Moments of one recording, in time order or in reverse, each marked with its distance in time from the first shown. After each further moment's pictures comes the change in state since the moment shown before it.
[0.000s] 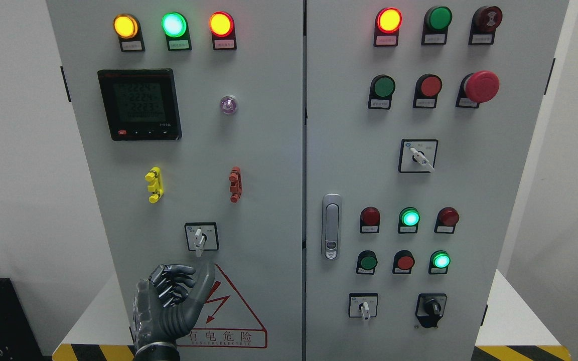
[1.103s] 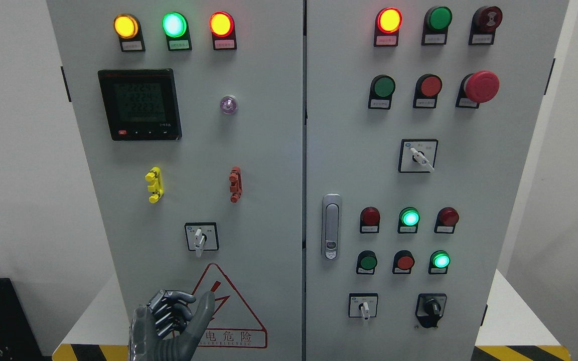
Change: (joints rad) left arm 0.131 0.041 -0.036 -0.053 0.007 -0.103 -0.023; right arm 0.000 0.000 0.000 0.000 0.000 0.000 0.000
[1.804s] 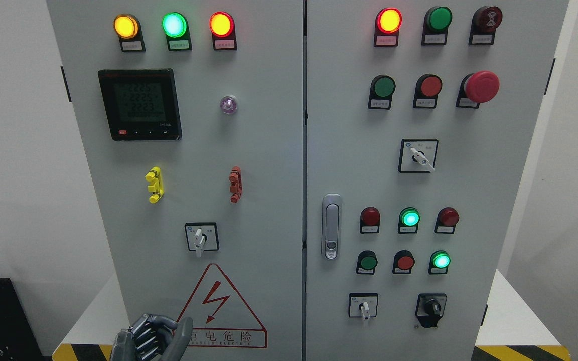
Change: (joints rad) left arm 0.099 0.074 0.058 -0.012 0.107 -0.091 -0.099; right arm 0.000 0.000 0.000 0.000 0.000 0.000 0.000
